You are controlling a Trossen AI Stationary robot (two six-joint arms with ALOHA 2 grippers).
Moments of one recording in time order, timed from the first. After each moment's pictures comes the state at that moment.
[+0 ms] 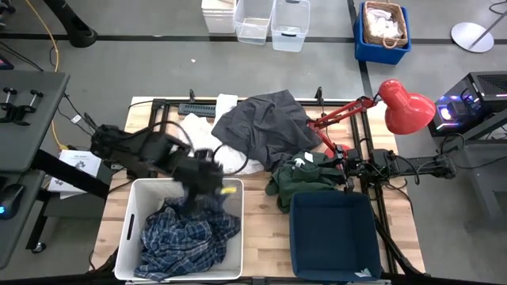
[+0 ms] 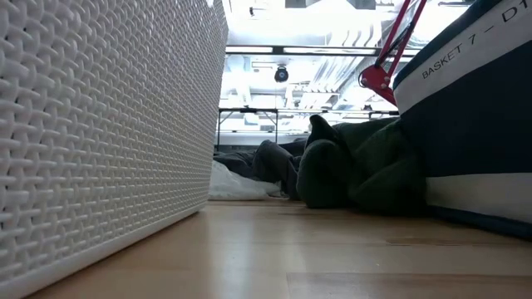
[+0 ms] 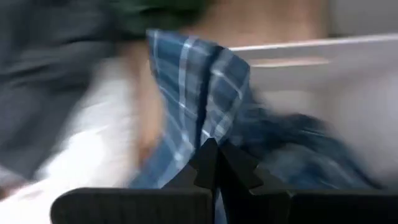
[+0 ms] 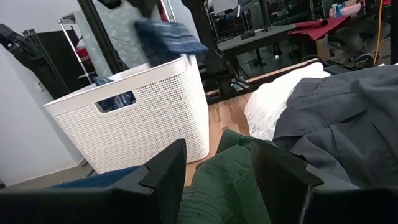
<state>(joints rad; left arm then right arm) -0.38 1.65 2.02 -1.52 -0.05 -0.26 0.08 0.02 0.01 0.02 0.02 0.31</state>
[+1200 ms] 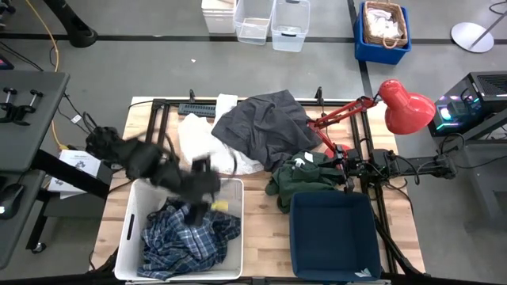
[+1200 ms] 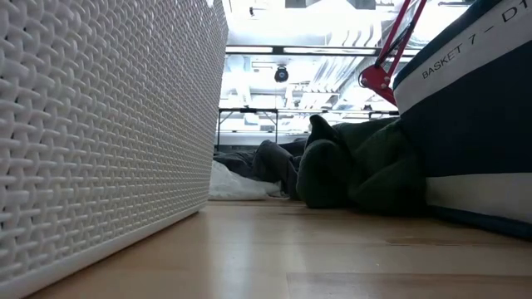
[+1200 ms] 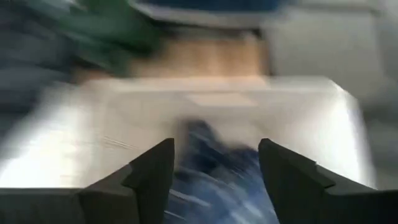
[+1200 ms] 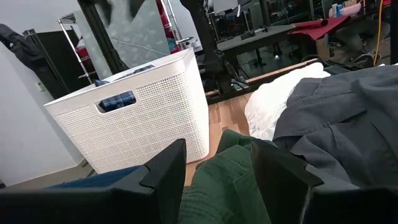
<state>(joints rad) -0.46 1.63 2.01 -1.37 -0.19 -0.44 0.08 0.02 0.01 0.02 0.02 0.31</state>
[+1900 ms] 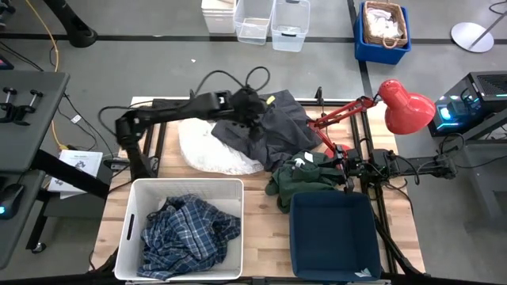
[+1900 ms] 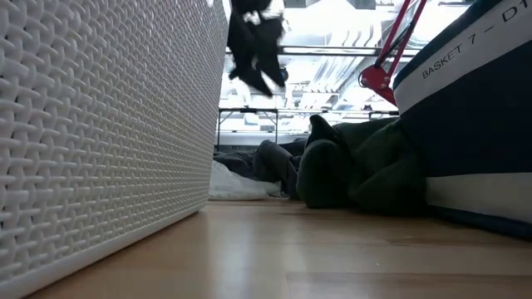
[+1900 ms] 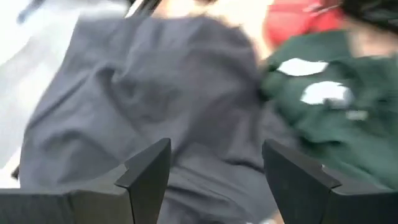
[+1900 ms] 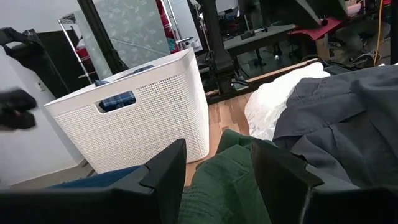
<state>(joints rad) 0.33 1.81 1.62 -0.68 -0.06 -0.12 0.08 0.02 0.01 0.02 0.02 0.31</state>
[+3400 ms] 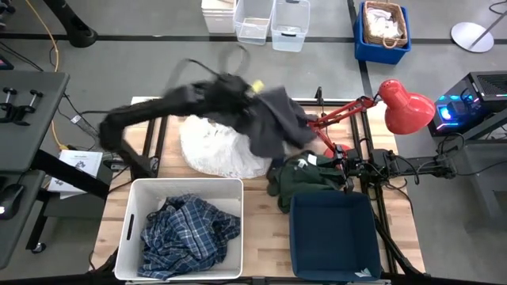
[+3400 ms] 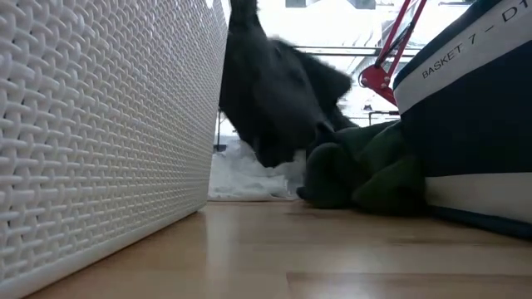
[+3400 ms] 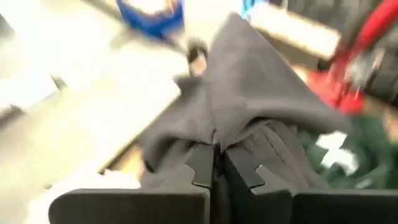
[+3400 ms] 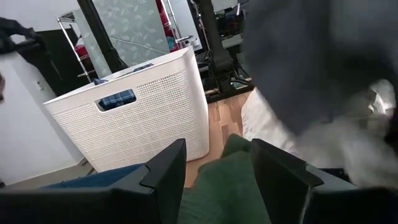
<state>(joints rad) 0.28 1.63 1.72 -0.71 -0.32 -0.21 0.08 0.03 0.01 0.02 0.02 0.31</state>
